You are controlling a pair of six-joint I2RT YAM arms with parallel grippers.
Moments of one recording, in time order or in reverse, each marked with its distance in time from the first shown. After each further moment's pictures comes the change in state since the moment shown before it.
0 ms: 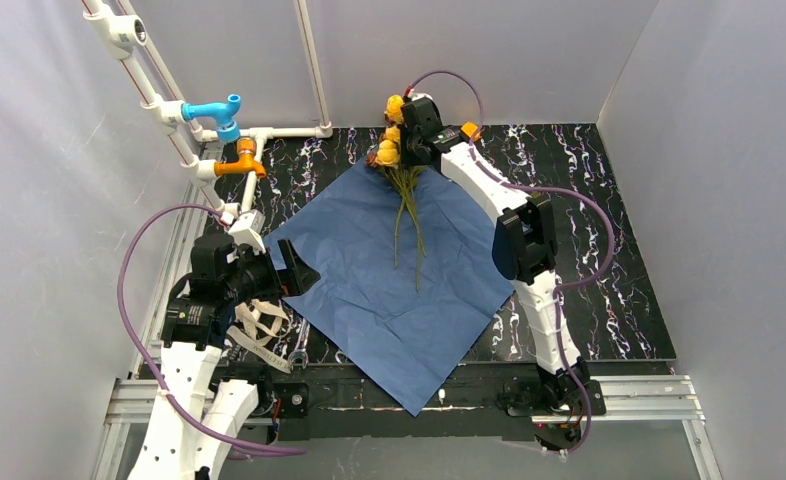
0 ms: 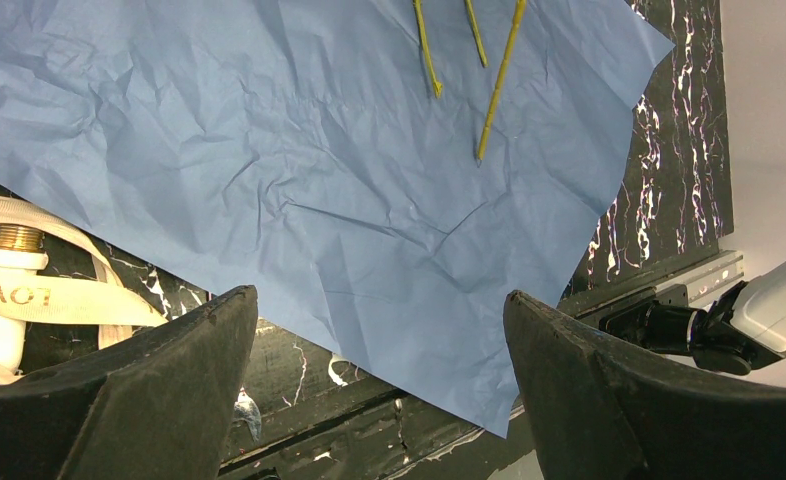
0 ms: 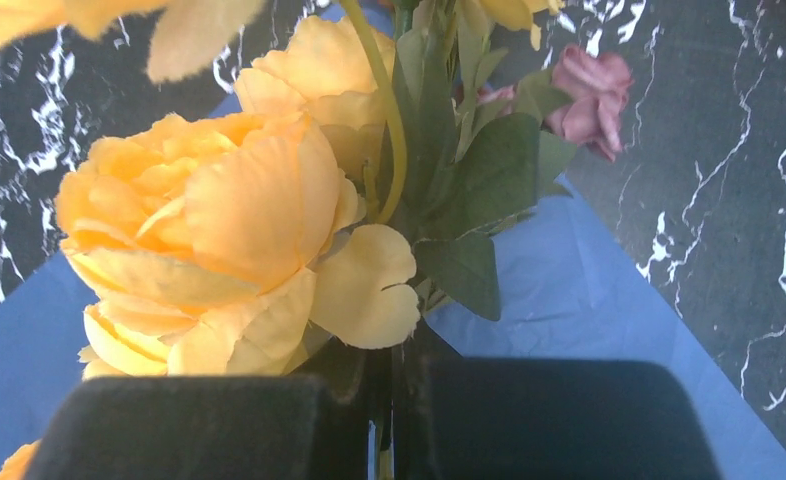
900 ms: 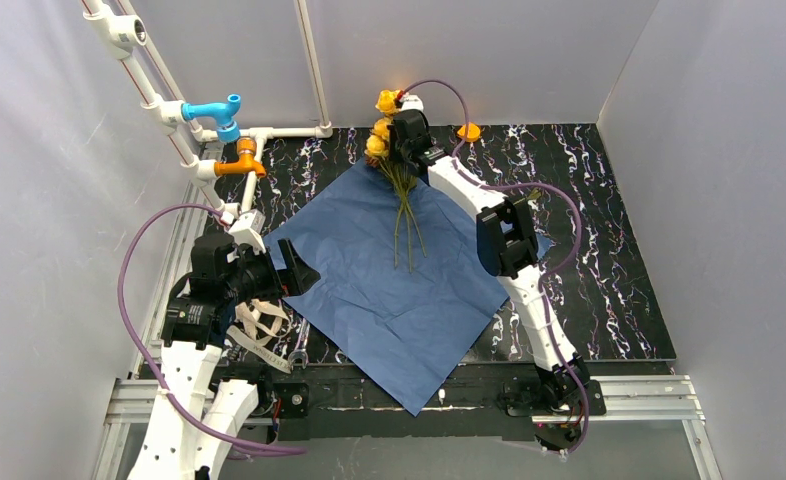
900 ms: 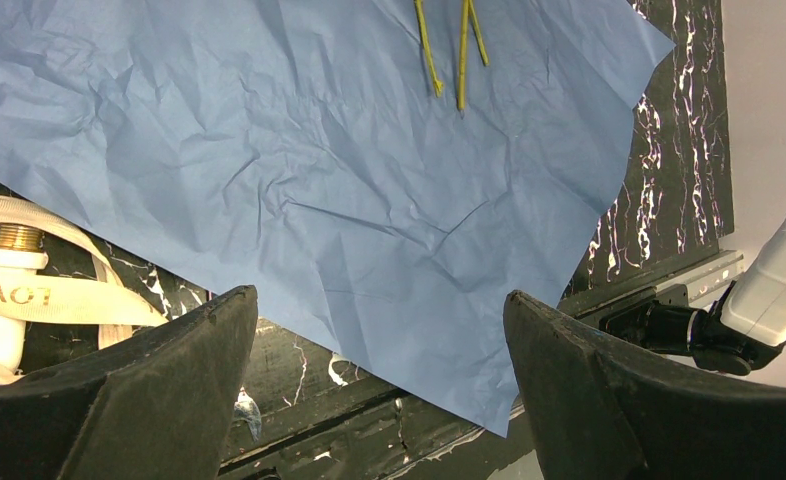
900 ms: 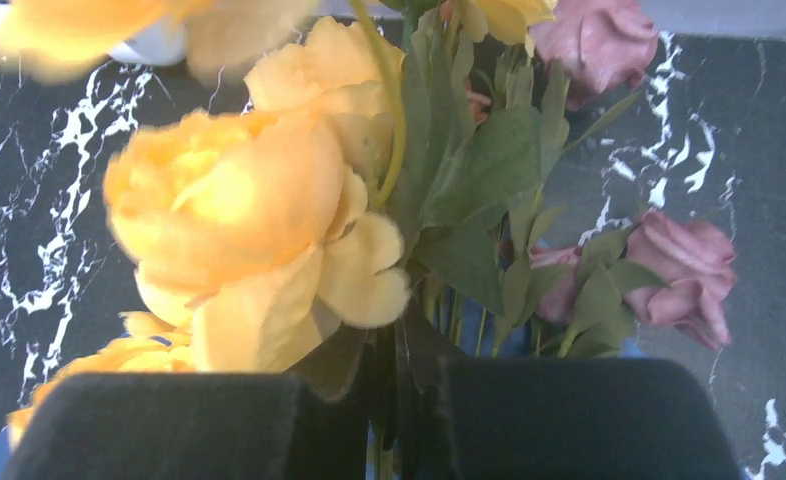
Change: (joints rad) left arm 0.000 0.003 0.000 0.000 0.000 0.000; right arm -0.005 0.190 0.049 0.368 0.024 -0.008
